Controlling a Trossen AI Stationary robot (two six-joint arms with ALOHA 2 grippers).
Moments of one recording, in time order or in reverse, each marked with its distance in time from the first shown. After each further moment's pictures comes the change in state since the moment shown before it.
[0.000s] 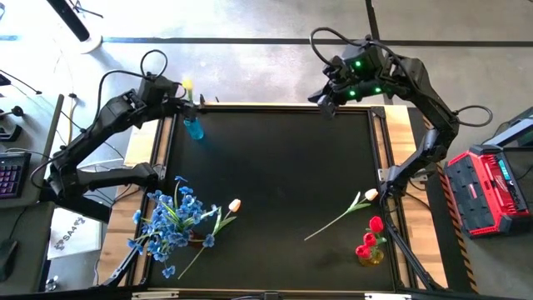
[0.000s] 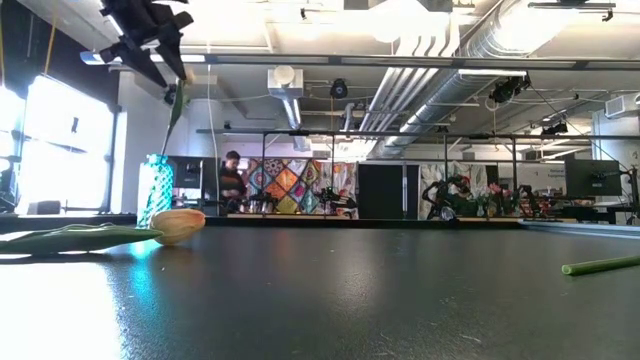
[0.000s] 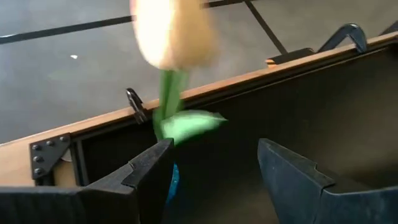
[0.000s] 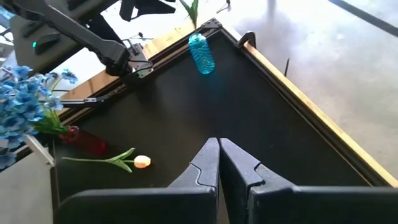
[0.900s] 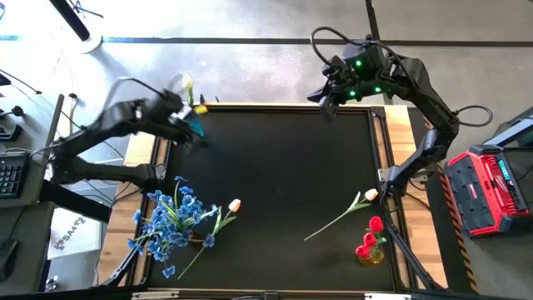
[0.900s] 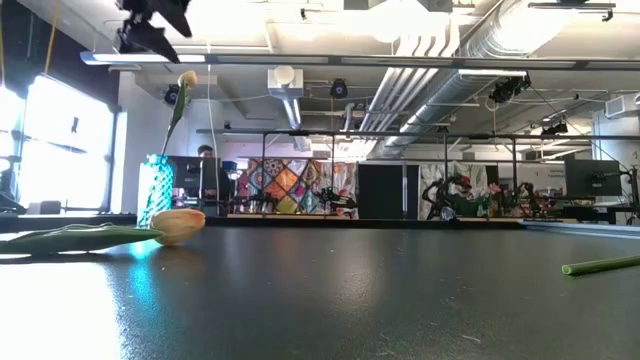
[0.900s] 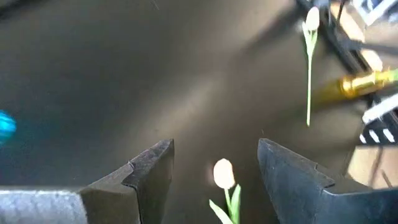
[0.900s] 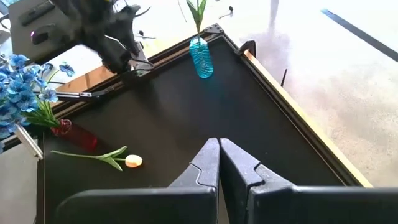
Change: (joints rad) left arm -0.356 0.045 0.081 -0.174 0.376 -0.135; right arm 0.001 0.000 0.000 0.016 0.002 -0.083
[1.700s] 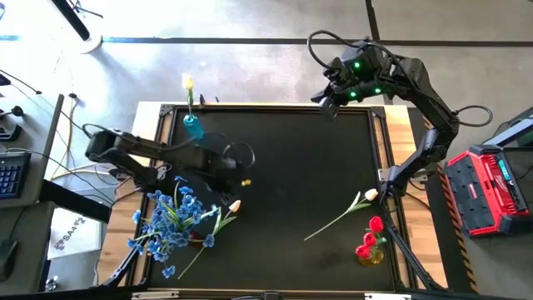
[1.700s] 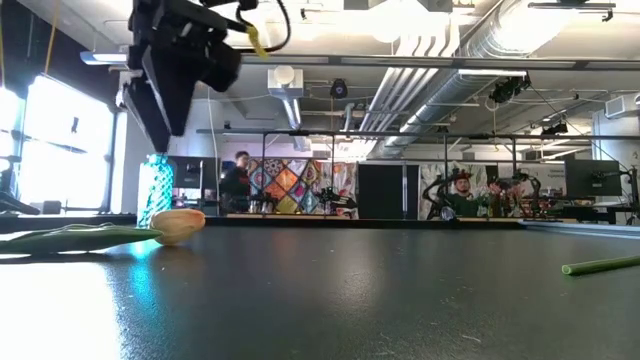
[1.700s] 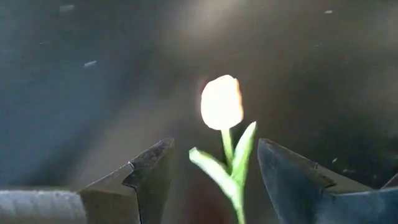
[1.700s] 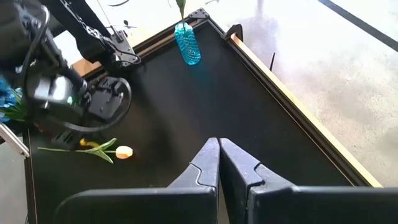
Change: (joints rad) left arm -0.498 0.511 -0.100 0.127 -0.064 -0.346; right arm -0.003 0.000 0.000 -0.062 0.042 0.031
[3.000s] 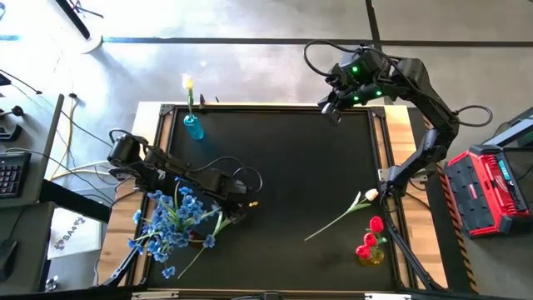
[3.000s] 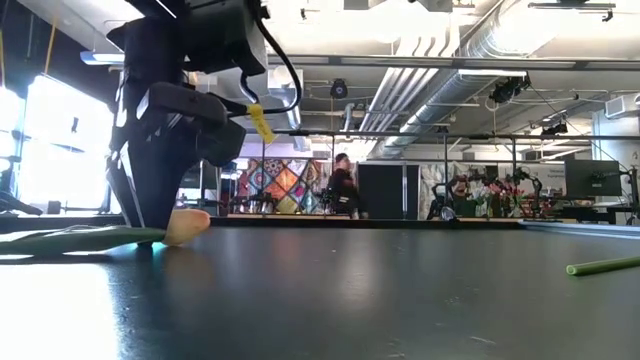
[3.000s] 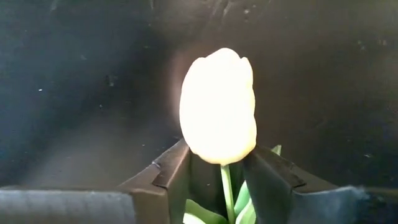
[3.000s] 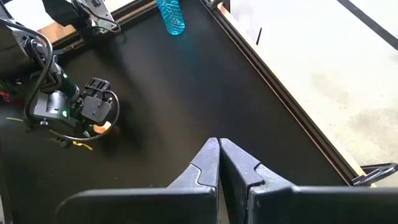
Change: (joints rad) left arm -0.114 0.247 -0.157 0.369 0.063 -0.108; right arm 0.000 0.000 0.000 -0.120 0.045 -0.055
